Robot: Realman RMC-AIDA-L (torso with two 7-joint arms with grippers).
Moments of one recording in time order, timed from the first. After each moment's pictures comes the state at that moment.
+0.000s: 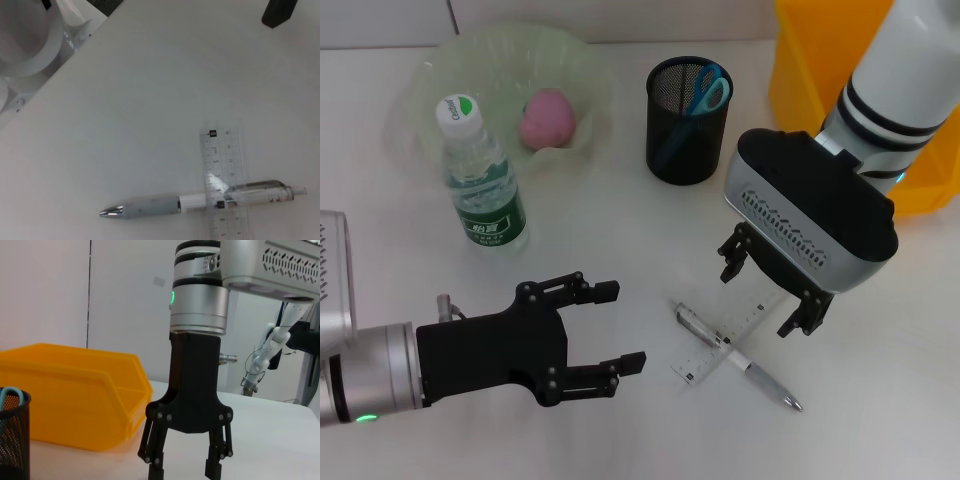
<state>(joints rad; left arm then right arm) -0.20 -2.07 1.39 0.72 1.45 1.45 -1.05 0.91 2.08 -1.58 -1.02 -2.52 -1.62 1.36</state>
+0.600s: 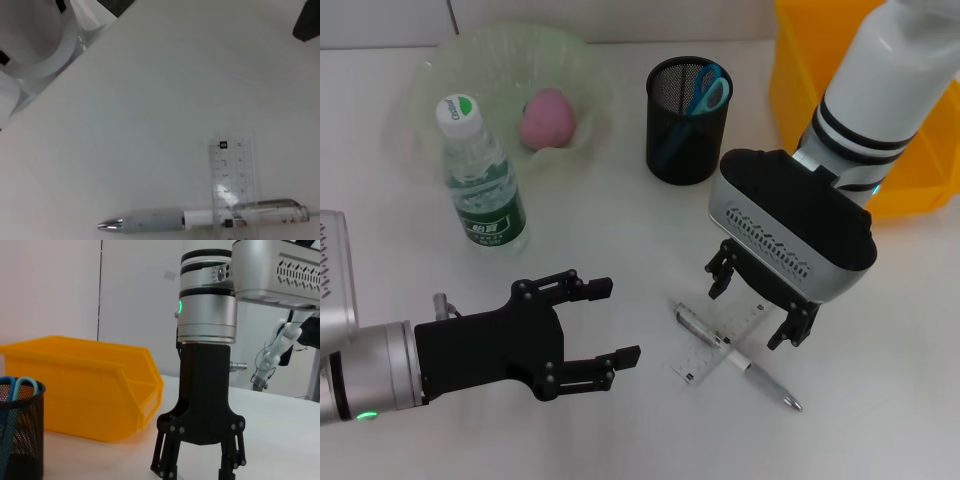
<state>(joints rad) -0.20 -2.07 1.38 0.71 1.45 1.43 -1.05 0.99 2.09 -1.61 -0.84 -2.47 -1.53 1.28</state>
